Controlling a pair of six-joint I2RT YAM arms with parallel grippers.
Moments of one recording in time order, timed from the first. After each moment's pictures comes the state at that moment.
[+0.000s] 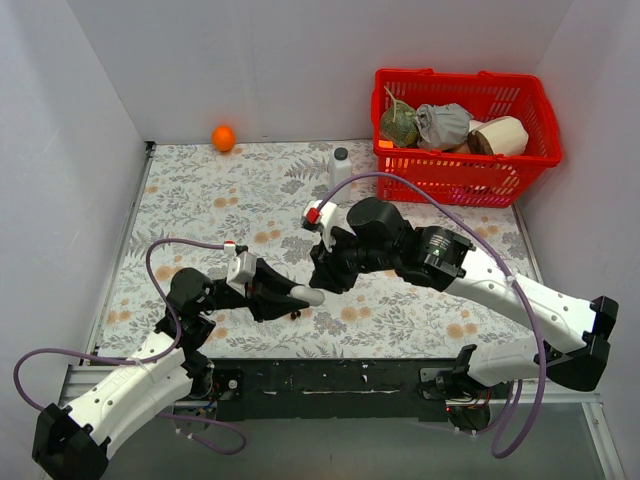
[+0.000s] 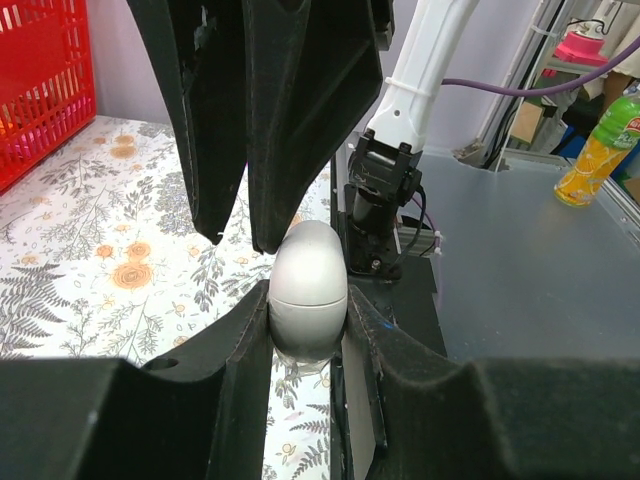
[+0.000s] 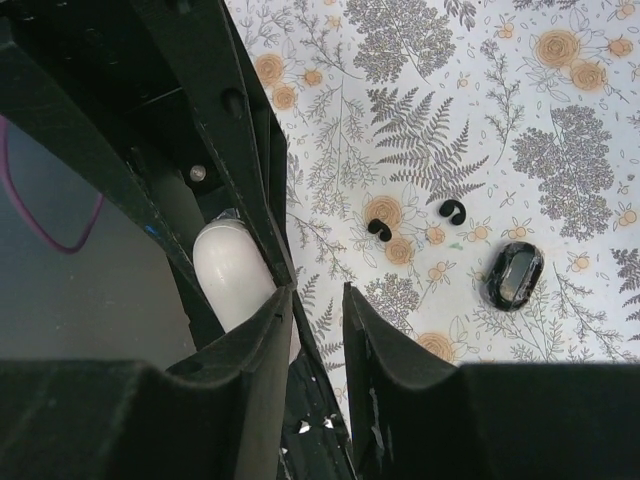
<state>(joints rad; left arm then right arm) -0.59 0.64 0.35 0.54 0.92 -0.33 1.11 1.28 1.39 -0.70 -0.24 0.10</state>
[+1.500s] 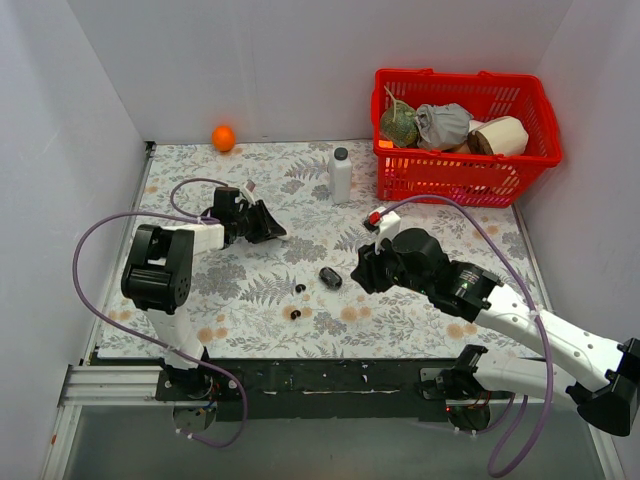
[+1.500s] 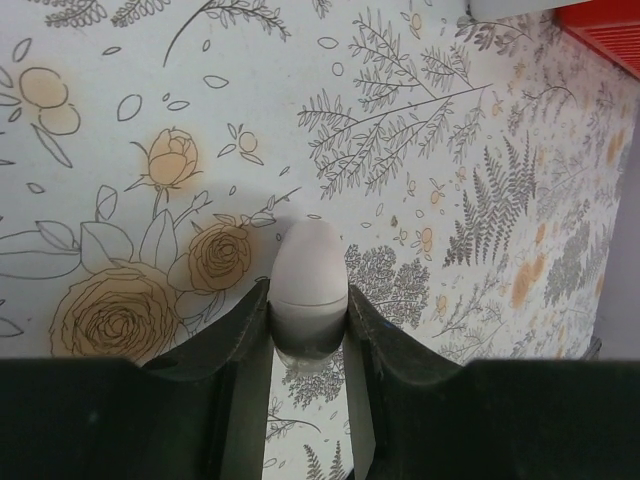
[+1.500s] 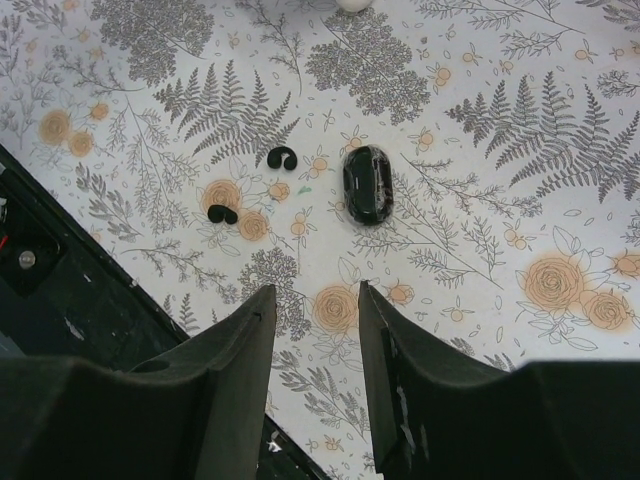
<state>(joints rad) -0.18 1.82 0.93 0.16 0.50 -0.57 0.95 0.96 0.88 -0.45 0.06 0.29</state>
